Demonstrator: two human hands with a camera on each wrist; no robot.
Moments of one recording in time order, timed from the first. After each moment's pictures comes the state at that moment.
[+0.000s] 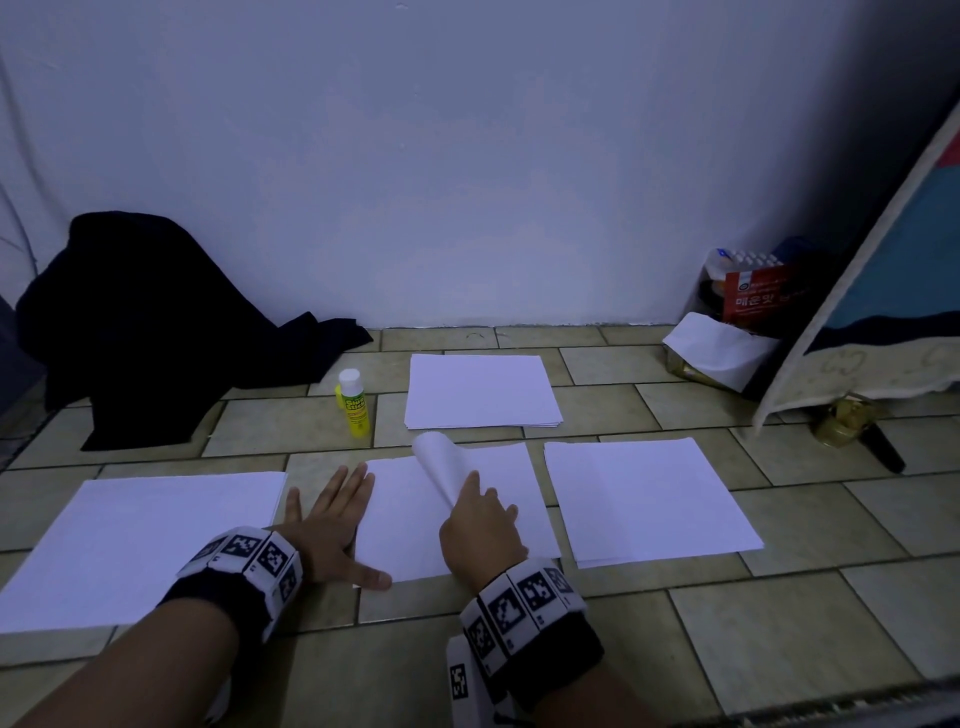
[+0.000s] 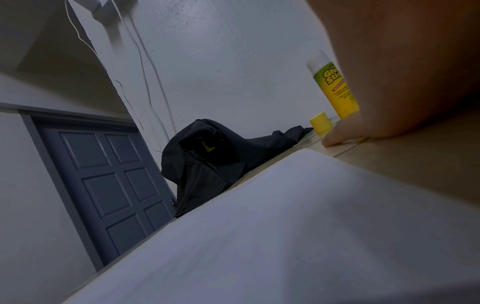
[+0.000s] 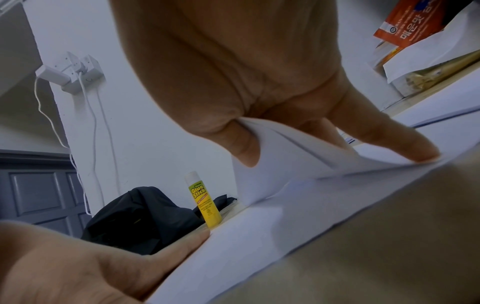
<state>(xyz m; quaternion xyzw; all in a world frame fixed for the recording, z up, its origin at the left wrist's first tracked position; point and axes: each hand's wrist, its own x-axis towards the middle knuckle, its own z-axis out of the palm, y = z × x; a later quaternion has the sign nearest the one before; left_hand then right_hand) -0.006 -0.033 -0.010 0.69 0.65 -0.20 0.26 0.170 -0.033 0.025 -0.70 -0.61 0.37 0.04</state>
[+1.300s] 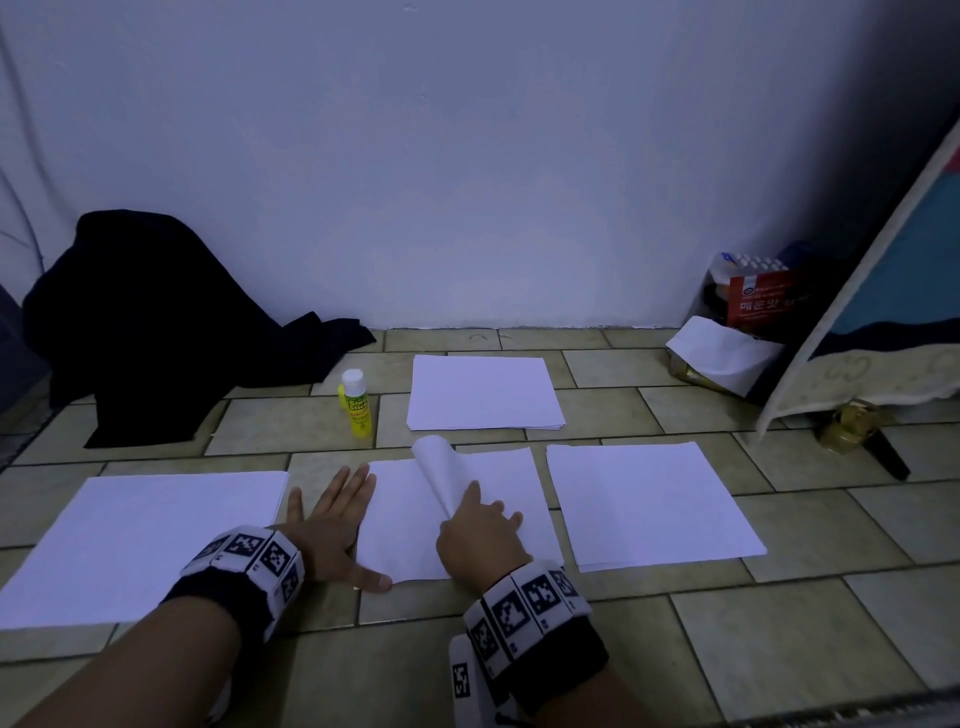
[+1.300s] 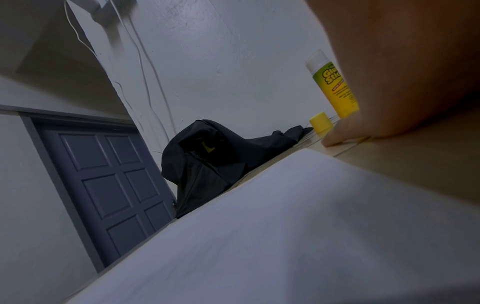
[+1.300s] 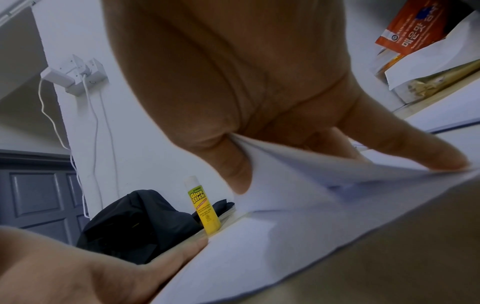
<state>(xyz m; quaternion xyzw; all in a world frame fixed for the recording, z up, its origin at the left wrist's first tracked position) -0.005 -0.034 -0.007 0.68 0.66 -0.18 0.27 0.173 -0.027 0.014 -0.69 -0.63 0.36 -0.03</state>
